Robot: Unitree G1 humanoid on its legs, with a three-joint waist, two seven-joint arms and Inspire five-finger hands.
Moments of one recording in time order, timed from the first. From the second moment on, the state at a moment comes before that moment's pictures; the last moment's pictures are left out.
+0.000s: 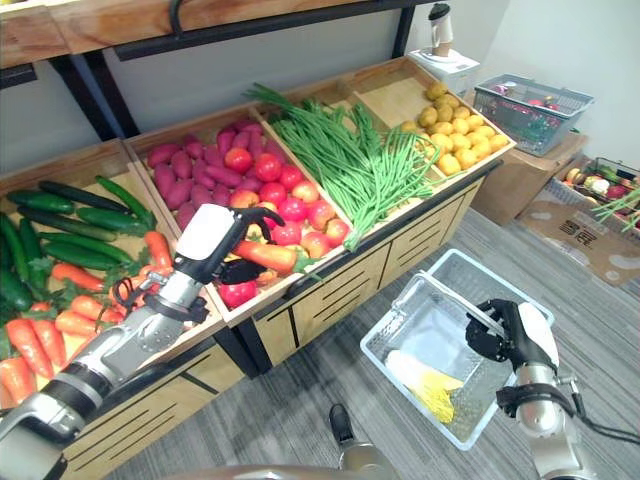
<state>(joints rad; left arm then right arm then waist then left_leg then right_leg) -0.33 0.69 -0.50 0.31 0.52 -0.49 0.54 0.12 -0.59 -0.16 0.46 -0.31 -0.28 -0.16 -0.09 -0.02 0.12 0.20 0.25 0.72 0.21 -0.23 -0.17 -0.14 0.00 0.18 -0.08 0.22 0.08</state>
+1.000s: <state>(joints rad) -0.42 0.46 -0.74 0.26 0.52 -0.48 0.44 0.06 -0.68 0.08 0.19 -0.25 -0.28 0.08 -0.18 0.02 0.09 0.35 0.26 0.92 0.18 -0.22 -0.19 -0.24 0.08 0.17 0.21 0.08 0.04</state>
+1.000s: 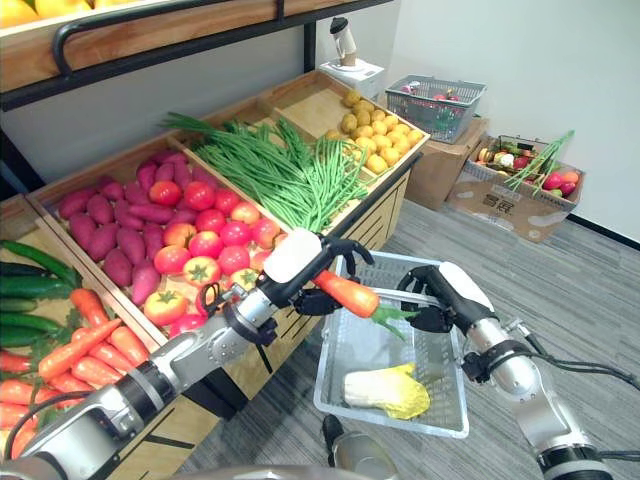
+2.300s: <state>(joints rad) -0.44 0.33 -0.94 0.31 0.52 -0.45 0.32 -0.08 -0.66 0.10 0.25 -0.19 -0.20 0.12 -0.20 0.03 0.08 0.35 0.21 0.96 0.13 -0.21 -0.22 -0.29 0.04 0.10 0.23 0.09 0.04</state>
